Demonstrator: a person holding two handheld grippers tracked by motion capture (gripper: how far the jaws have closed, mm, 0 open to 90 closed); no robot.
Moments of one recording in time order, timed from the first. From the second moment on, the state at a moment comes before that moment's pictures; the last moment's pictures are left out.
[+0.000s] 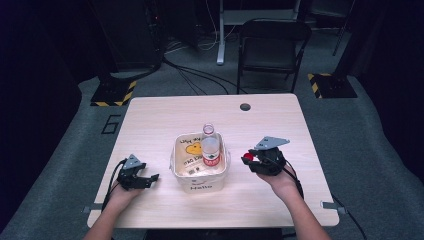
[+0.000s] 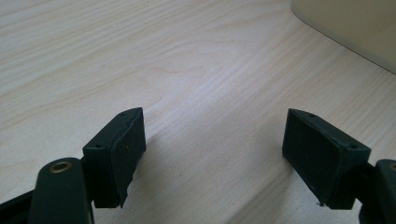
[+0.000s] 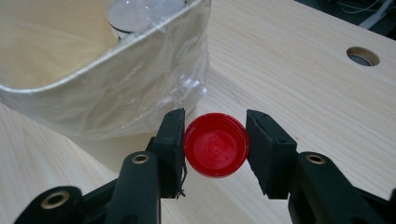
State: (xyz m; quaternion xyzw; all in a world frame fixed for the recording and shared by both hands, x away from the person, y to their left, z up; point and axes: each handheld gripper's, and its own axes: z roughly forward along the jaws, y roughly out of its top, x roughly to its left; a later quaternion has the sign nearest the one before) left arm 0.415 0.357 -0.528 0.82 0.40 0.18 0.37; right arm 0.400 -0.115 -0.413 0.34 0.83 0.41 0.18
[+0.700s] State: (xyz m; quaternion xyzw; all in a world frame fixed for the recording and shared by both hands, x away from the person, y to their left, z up) left arm 0.415 0.357 -0.528 0.82 0.40 0.18 0.37; right arm 0.394 -0.095 -0.380 0.30 0.83 0.43 0.16
